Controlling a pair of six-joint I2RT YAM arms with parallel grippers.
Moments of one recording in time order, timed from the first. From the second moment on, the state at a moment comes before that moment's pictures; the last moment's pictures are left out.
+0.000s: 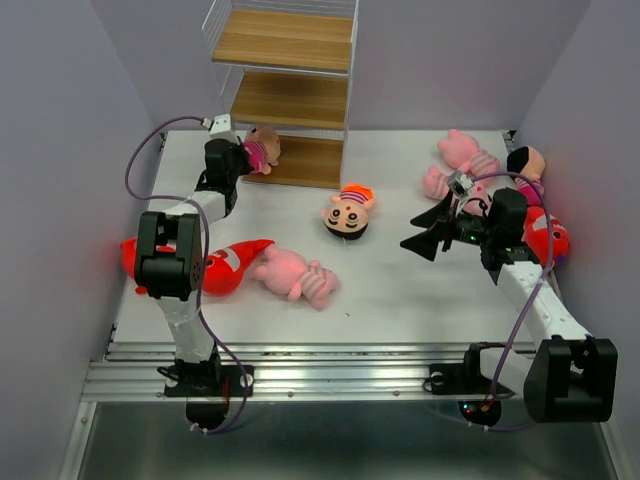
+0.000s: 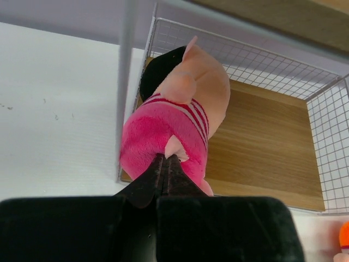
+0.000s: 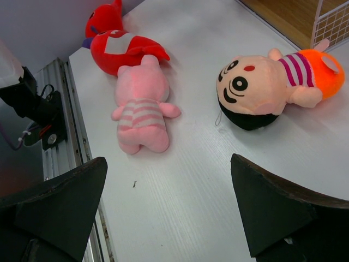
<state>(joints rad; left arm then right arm) -0.09 1.90 1.20 0.47 0.00 -0.30 -0.01 1.11 0.69 0.10 -1.17 0.07</state>
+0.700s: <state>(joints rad) -0.20 1.94 1.29 0.32 -0.29 -0.10 -0.01 1.11 0.69 0.10 -1.17 0.07</state>
